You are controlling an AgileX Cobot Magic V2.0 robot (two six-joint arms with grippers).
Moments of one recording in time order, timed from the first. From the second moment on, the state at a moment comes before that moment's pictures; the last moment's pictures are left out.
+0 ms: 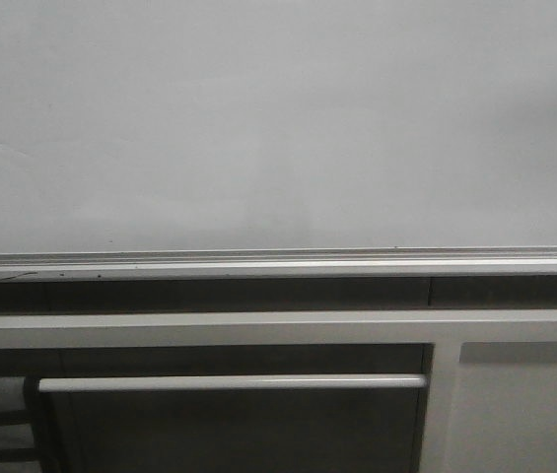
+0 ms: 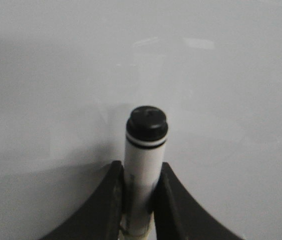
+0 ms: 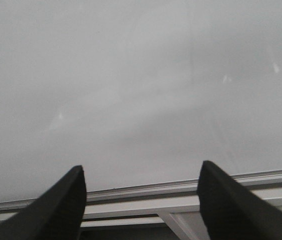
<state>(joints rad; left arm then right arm) -0.03 0.85 -0.70 -1.05 0.42 0.93 -0.06 0.41 -0.48 0.64 0.52 -0.25</state>
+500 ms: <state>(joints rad) -0.03 0.82 -0.70 -1.22 0.72 1.18 -0.06 0.41 -0.48 0.68 0.55 -0.26</state>
